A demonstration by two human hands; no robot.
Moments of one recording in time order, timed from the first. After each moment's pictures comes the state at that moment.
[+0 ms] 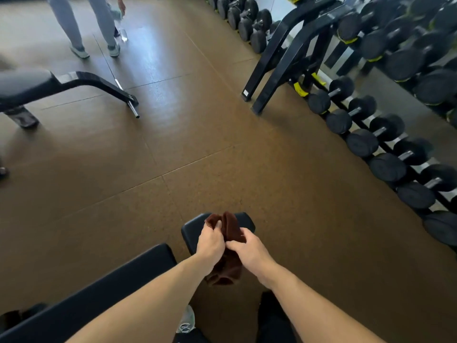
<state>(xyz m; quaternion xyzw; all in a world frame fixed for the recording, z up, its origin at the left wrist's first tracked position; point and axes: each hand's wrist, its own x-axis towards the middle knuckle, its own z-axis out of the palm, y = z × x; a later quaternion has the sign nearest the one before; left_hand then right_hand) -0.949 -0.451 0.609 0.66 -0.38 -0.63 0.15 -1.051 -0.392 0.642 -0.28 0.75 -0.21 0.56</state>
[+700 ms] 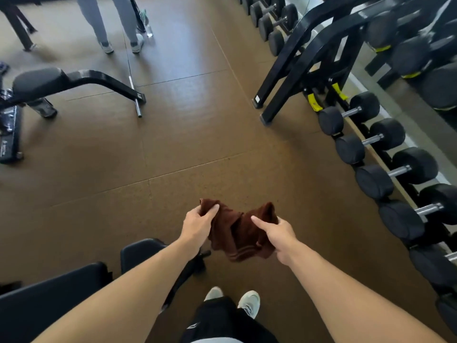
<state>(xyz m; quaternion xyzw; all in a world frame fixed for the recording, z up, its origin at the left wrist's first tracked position) -1.258 -0.573 0.643 0.69 -0.31 -0.59 0.27 -1.458 -0.540 0.626 -0.12 0.75 -0.27 0.59</state>
